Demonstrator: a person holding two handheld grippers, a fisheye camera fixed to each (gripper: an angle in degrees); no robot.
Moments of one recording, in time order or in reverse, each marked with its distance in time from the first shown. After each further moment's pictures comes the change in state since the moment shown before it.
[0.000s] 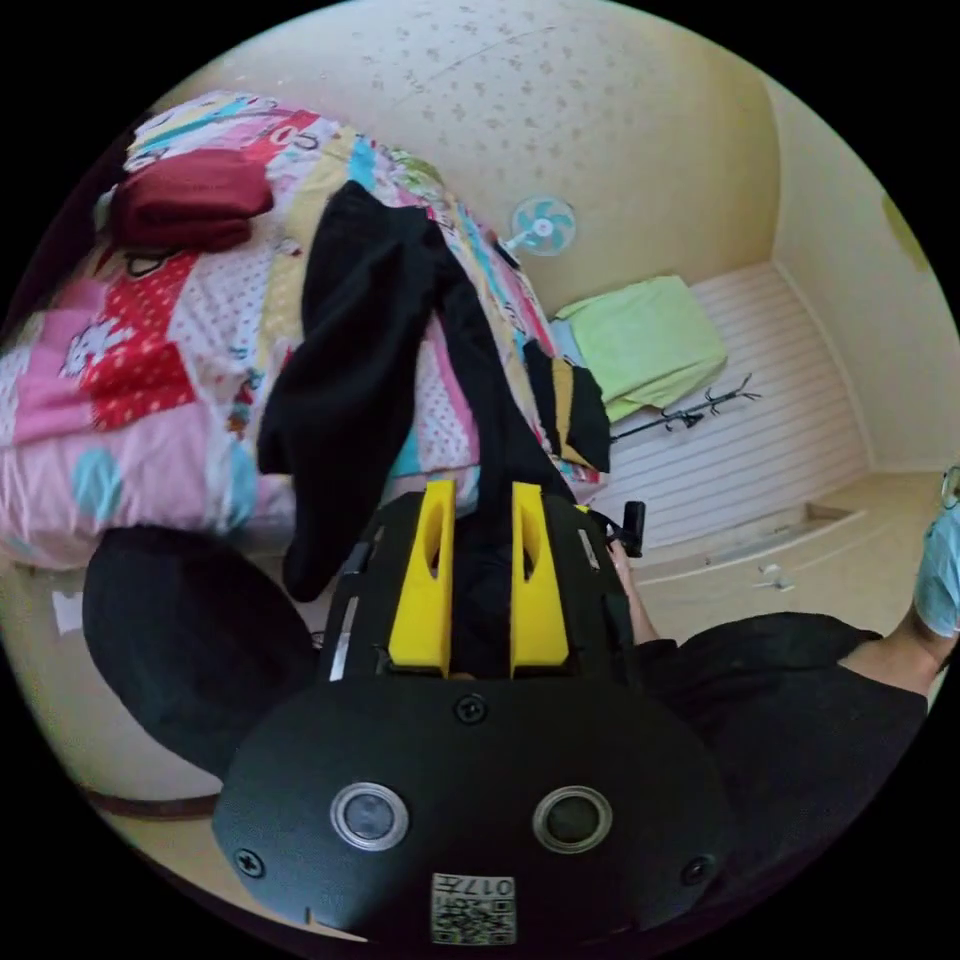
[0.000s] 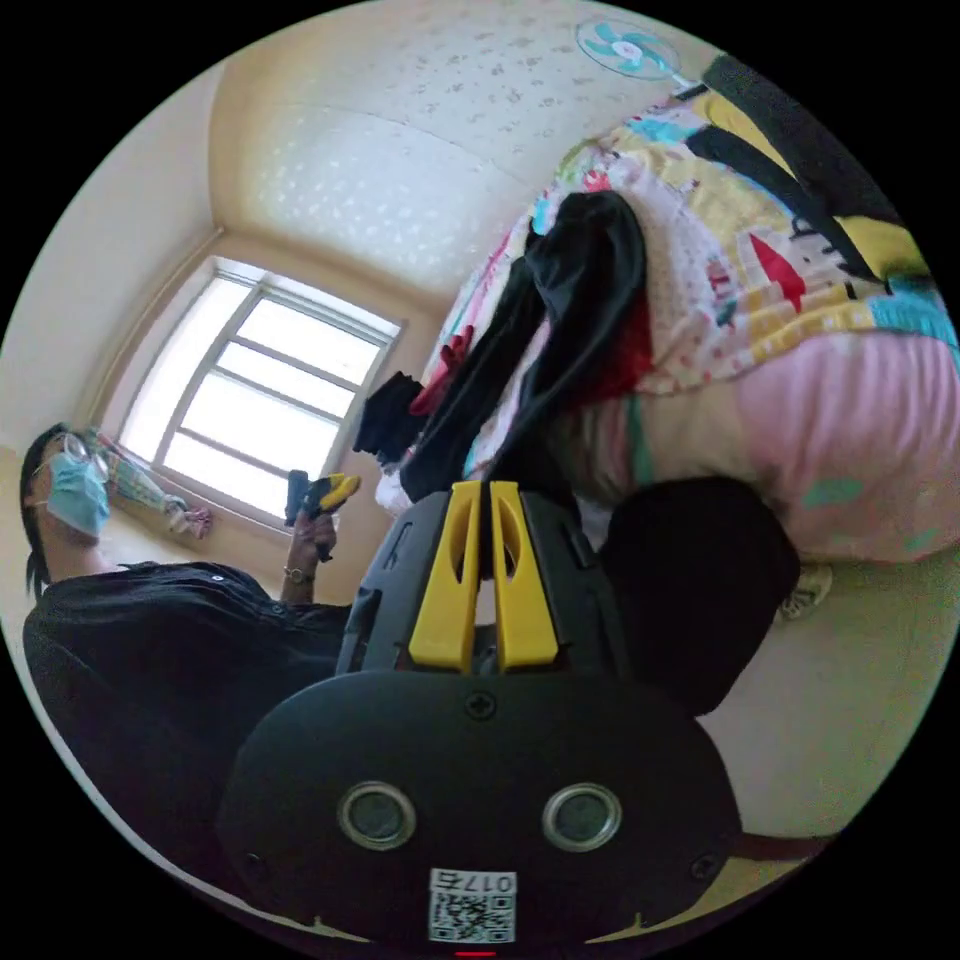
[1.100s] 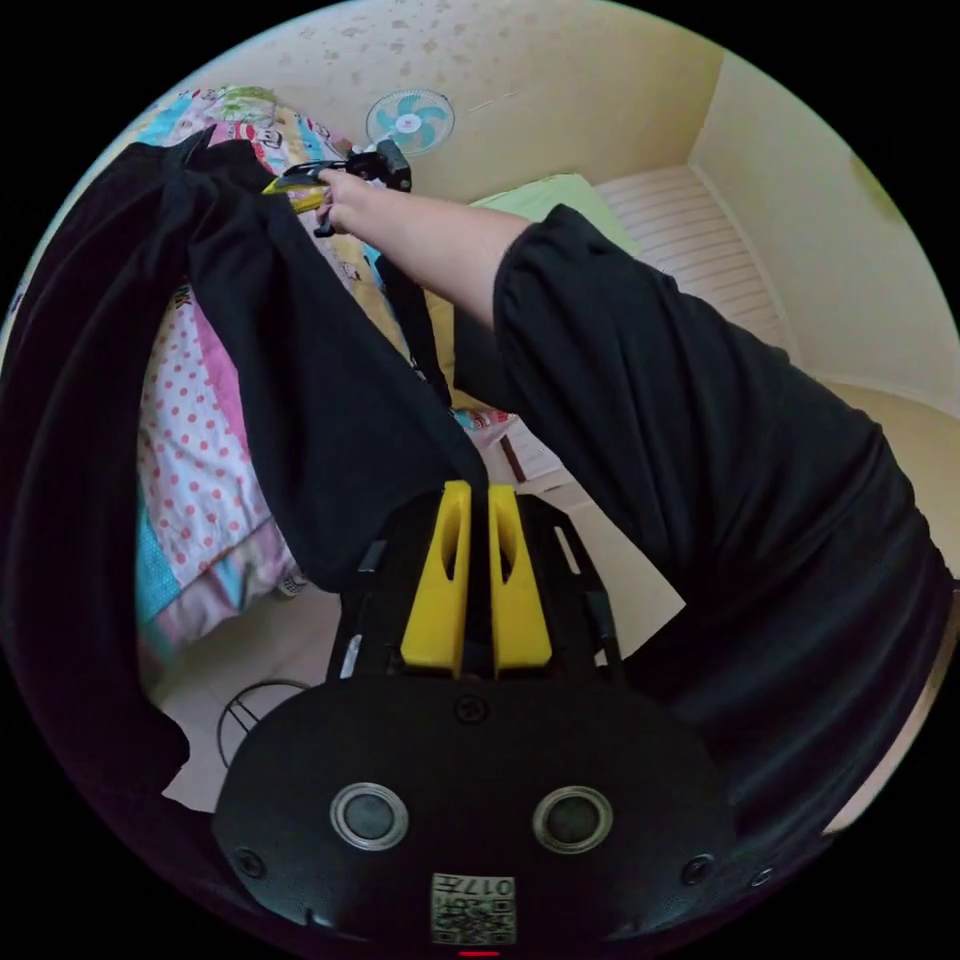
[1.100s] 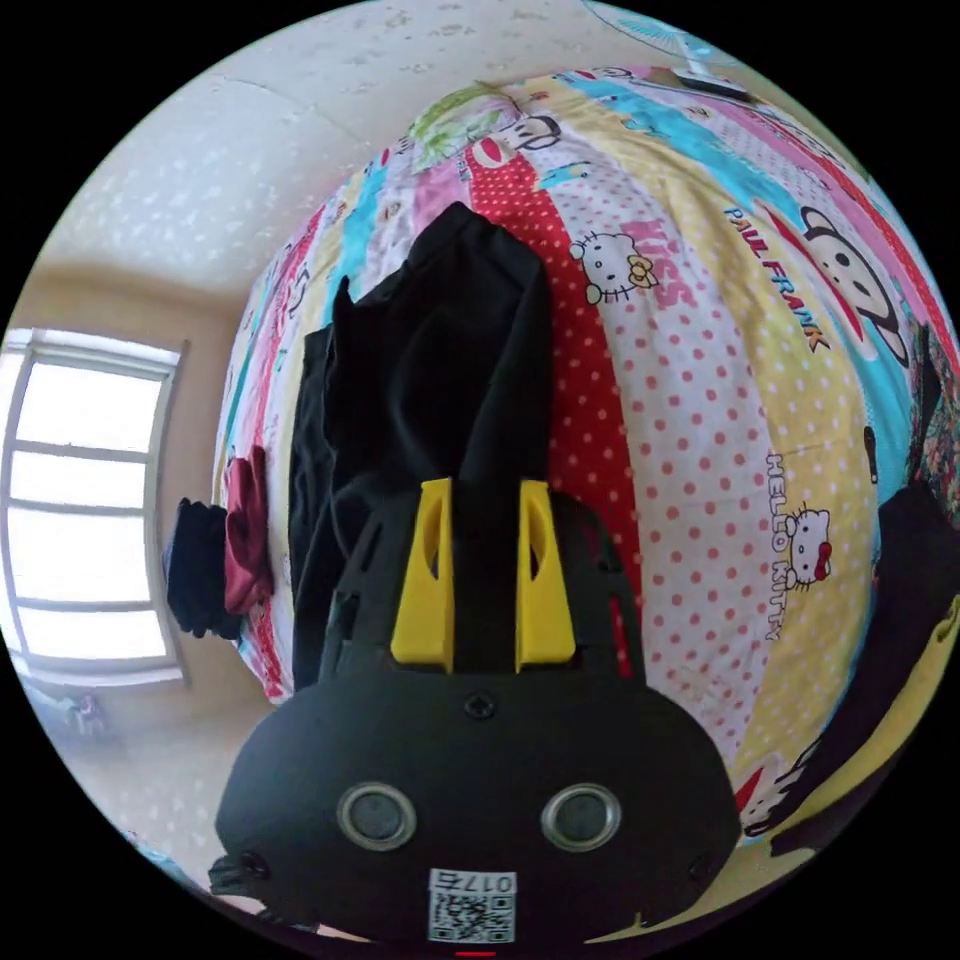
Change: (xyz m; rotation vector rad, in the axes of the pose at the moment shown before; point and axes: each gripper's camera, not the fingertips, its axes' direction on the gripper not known) left arm 0.031 -0.064 0.150 -0.221 0.287 0.161; right arm 0.112 -0.450 0.227 -0.234 0.588 0.258
